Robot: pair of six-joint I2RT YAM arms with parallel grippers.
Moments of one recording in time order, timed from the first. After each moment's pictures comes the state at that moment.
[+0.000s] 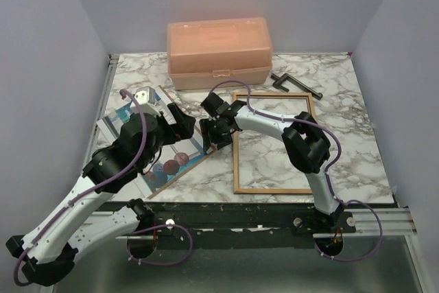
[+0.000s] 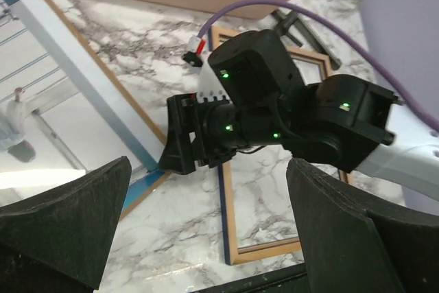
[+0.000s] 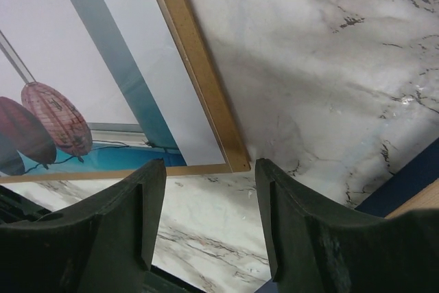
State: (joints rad) left arm -0.77 0.72 1.02 -0.62 -0.41 -0.70; right arm 0.85 2.14 1.64 -0.65 -0.14 0.58
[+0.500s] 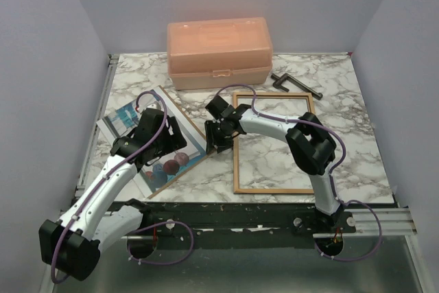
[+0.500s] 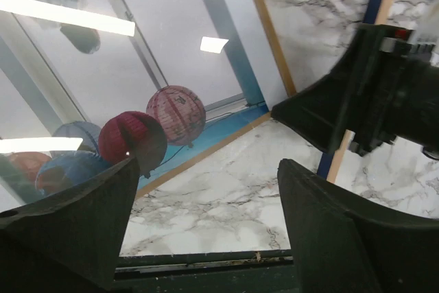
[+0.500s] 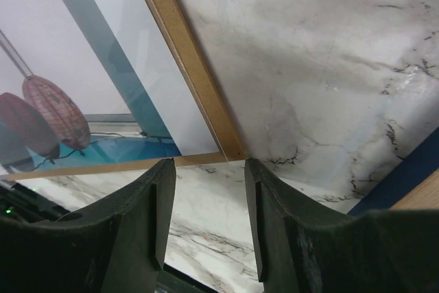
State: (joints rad) left arm -0.43 0.93 0.84 -0.74 -0.12 -0.72; right arm 0.85 2.10 1.54 -0.60 -0.15 0.64
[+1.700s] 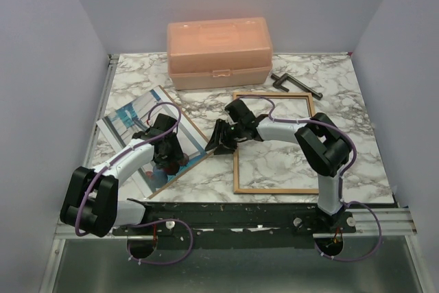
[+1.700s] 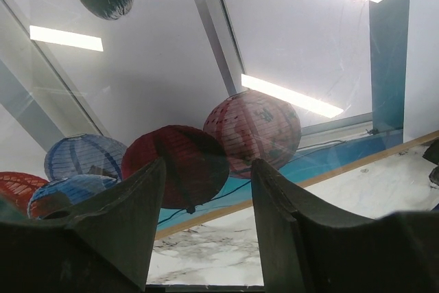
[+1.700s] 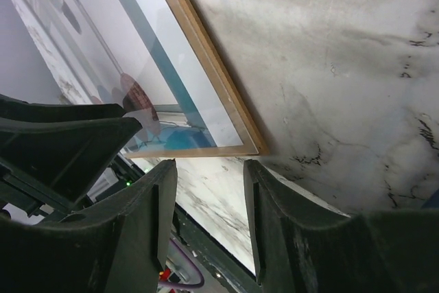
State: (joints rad) left arm -0.34 1.30 0.66 -0.56 -0.03 -0.71; right arm 0.74 1.98 1.18 -0.10 -0.45 0.95
